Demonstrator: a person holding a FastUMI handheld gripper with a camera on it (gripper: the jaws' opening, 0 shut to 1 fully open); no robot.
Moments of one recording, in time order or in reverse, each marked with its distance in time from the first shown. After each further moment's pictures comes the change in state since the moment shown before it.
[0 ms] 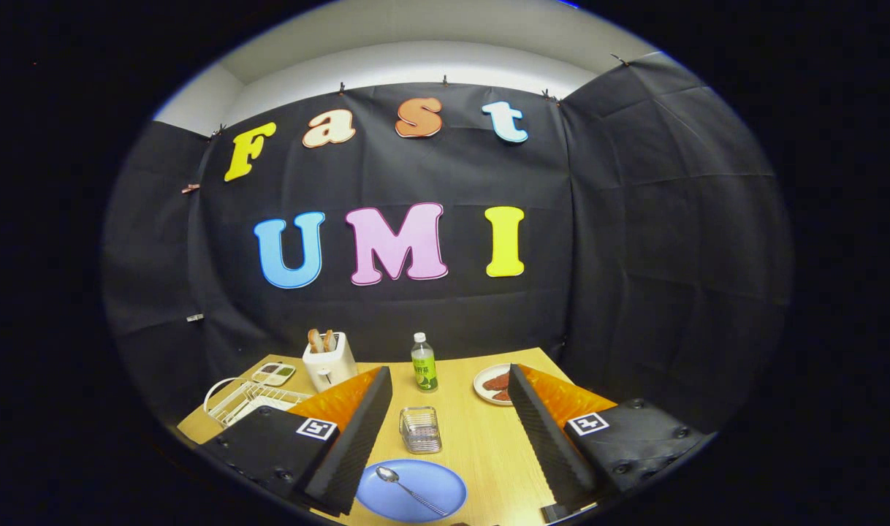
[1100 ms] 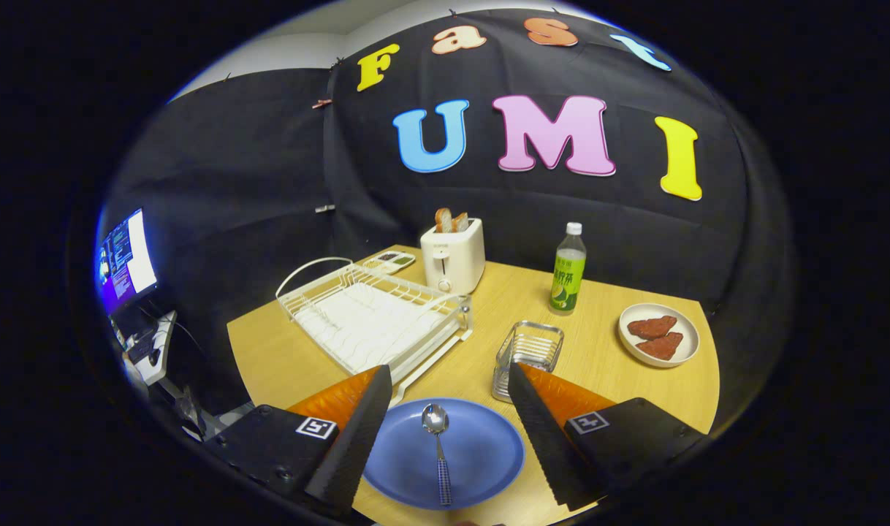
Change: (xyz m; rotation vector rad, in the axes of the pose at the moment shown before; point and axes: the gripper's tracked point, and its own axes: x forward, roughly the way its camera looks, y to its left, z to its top) arm 0.051 0.081 -0.173 -0.137 0.335 0.648
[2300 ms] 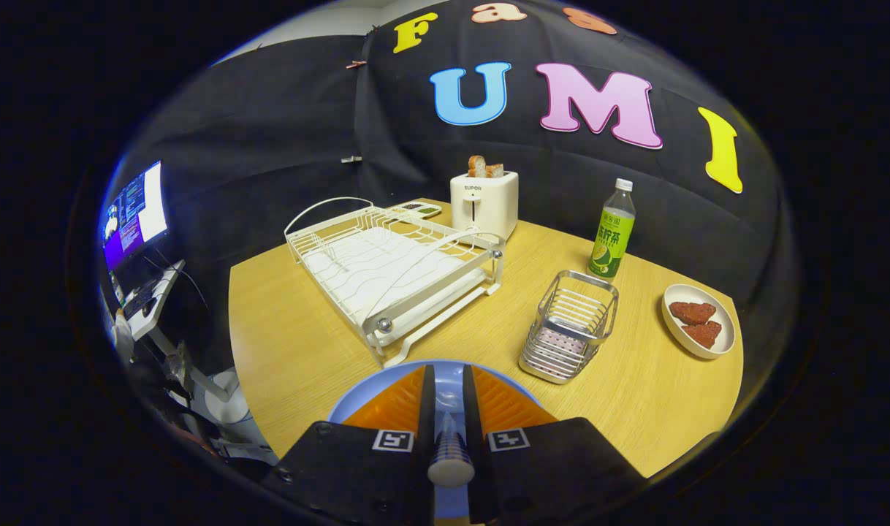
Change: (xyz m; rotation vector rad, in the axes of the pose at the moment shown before) arm 0.050 0.014 -0.110 -0.117 0.176 0.118
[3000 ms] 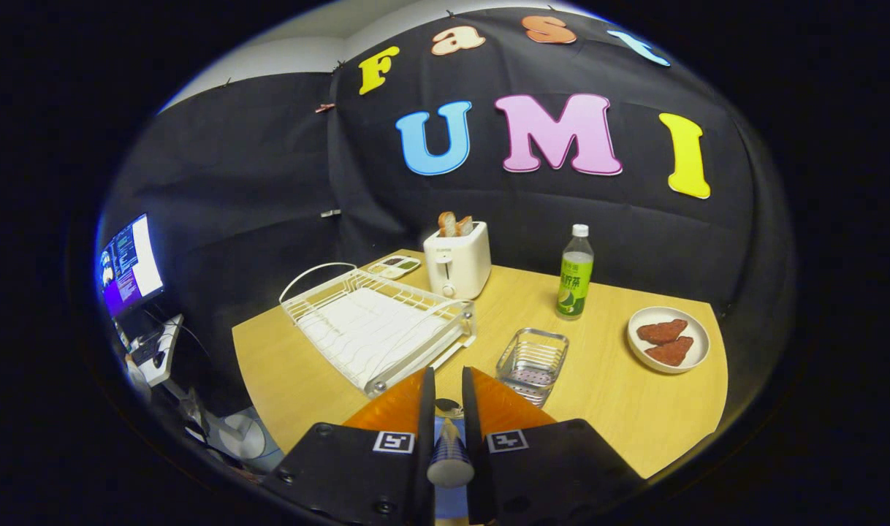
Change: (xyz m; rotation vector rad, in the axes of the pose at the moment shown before) arm -0.036 -0.016 0.075 0.101 -0.153 -0.034
